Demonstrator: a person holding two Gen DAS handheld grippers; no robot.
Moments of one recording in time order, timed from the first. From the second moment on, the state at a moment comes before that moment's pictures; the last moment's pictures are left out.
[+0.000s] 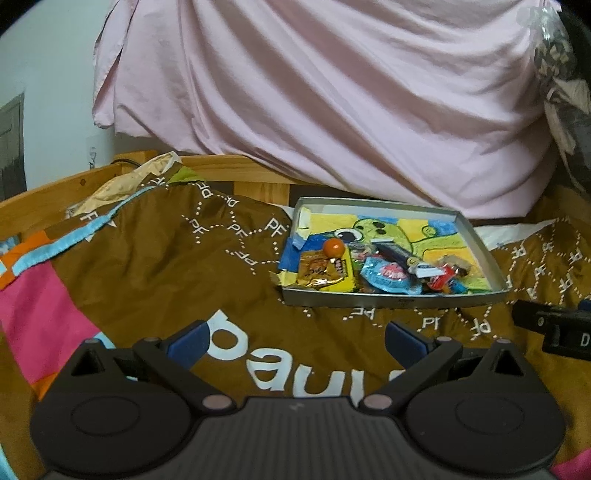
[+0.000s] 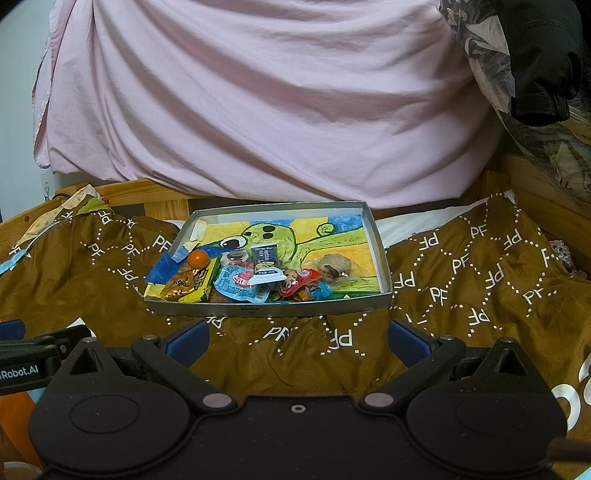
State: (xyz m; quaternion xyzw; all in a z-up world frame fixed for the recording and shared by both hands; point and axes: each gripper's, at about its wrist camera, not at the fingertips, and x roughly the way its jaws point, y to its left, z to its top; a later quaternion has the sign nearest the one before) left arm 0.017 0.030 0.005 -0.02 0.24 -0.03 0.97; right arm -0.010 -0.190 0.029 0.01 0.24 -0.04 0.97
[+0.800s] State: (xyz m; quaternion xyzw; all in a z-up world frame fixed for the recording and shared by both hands) left arm 0.021 0.029 0.002 -0.01 0.26 -0.03 0.96; right arm -0.012 -0.193 0.025 0.01 0.24 -0.04 0.97
